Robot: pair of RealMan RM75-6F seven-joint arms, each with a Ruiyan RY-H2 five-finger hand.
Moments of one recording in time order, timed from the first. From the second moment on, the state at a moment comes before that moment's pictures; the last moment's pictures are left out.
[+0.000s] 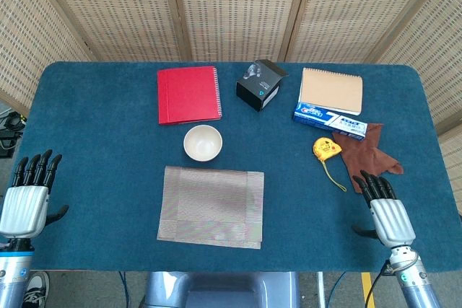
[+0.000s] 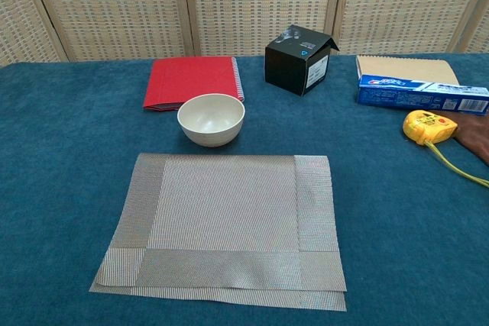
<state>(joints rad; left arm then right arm) -0.12 -1.21 -0.07 -1.77 1.44 1.51 0.45 0.17 -1.22 0.02 -1.64 -1.47 1.33 -0.06</state>
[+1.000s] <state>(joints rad) -0.14 -1.25 -0.07 -1.73 1.45 1.49 0.46 0.16 -1.21 0.02 -1.66 -1.49 1.33 -0.05</state>
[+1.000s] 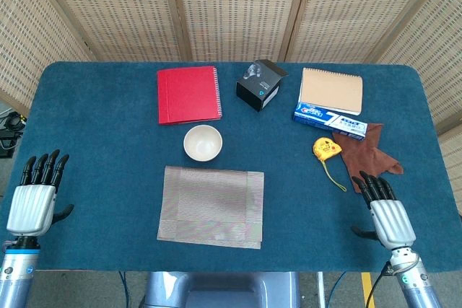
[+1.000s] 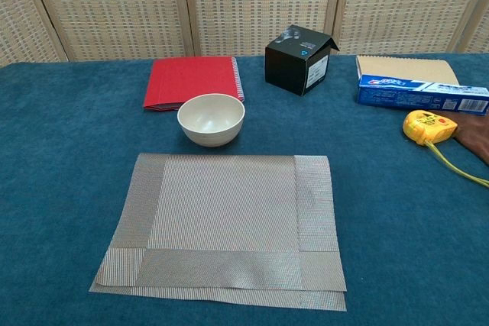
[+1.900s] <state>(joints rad) -0.52 -1.52 -0.25 -1.55 1.23 1.11 0.62 0.17 -1.19 0.01 -1.68 -1.49 1.32 0.01</state>
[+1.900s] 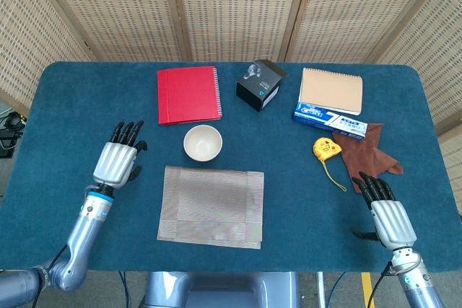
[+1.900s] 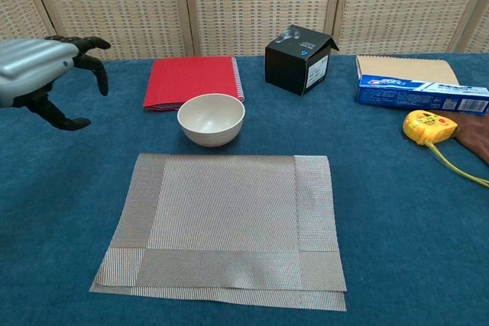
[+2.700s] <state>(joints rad) -0.83 -1.86 -0.31 -1.18 1.01 0.95 0.80 0.19 -1.15 0.05 -1.66 -1.43 1.27 0.13</state>
